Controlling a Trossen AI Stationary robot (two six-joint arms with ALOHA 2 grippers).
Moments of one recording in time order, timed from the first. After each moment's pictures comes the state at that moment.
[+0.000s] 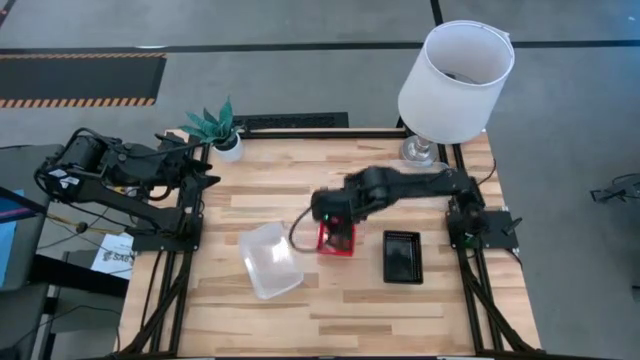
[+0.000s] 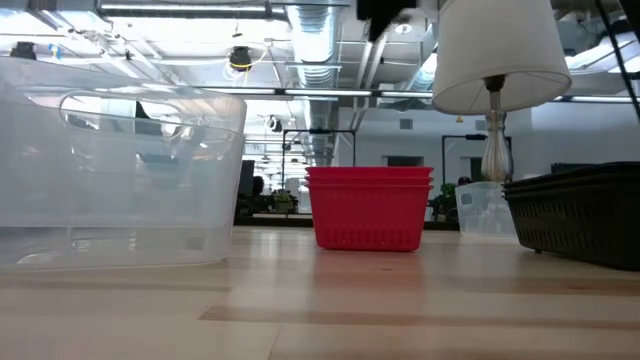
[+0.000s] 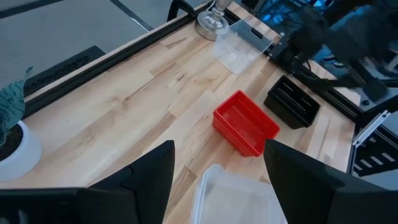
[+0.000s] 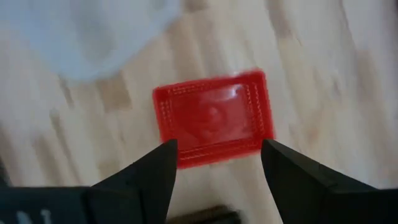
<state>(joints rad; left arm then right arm) -0.18 0.86 1.49 -1.32 -0.43 -0.77 0.15 2.01 2.28 -1.56 0.19 0.44</state>
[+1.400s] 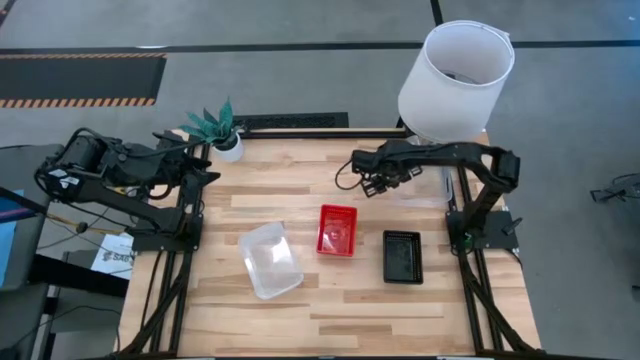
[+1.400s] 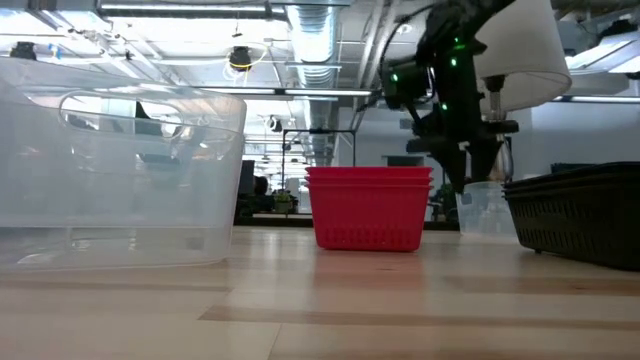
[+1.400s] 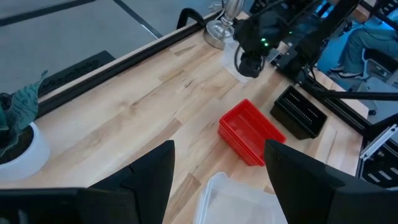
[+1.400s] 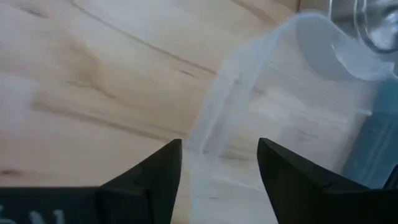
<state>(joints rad) -0.18 0.86 1.49 -1.32 -0.48 -0.79 -0.35 1.71 1.22 -1.17 0.28 0.86</state>
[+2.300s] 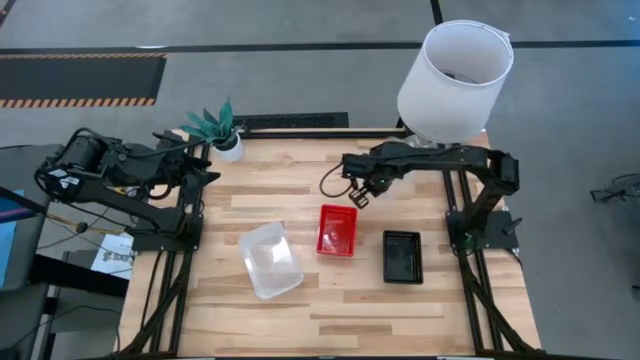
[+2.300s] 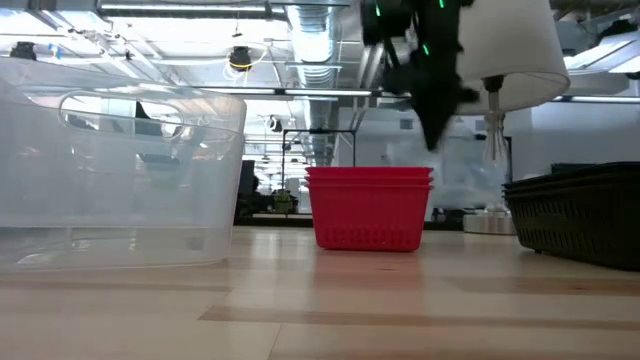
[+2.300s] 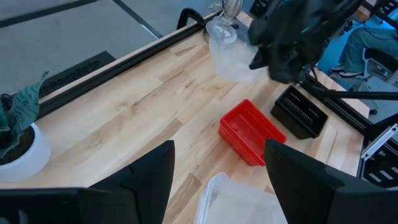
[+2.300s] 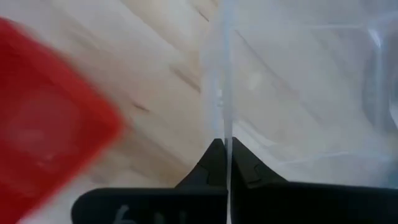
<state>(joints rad) -0.18 0.86 1.49 -1.32 -0.48 -0.79 -0.21 1.71 1.45 -1.22 0.18 0.64</state>
